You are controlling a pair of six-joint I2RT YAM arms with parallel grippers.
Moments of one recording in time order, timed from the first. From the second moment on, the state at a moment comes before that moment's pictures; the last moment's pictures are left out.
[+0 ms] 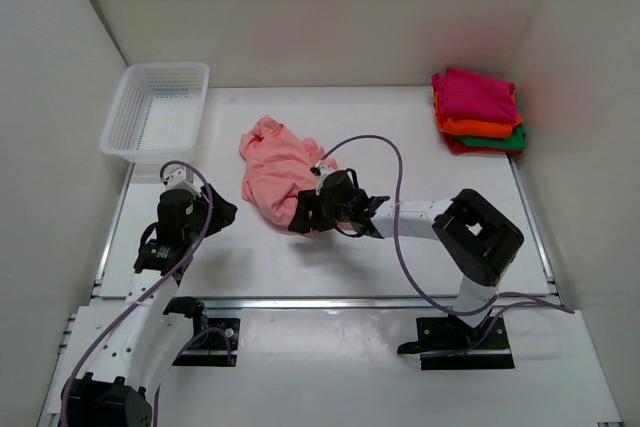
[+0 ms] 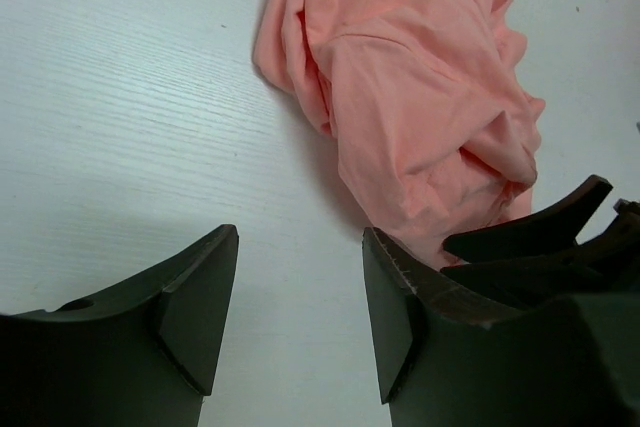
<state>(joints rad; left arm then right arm) -0.13 0.71 0.49 -0.35 0.06 -0.57 0.83 1.76 0.92 0.23 -0.25 0.62</state>
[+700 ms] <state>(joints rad) -0.13 0.67 0.46 -0.38 0.04 -0.54 0.85 1.95 1.09 0.25 -0.33 0.70</state>
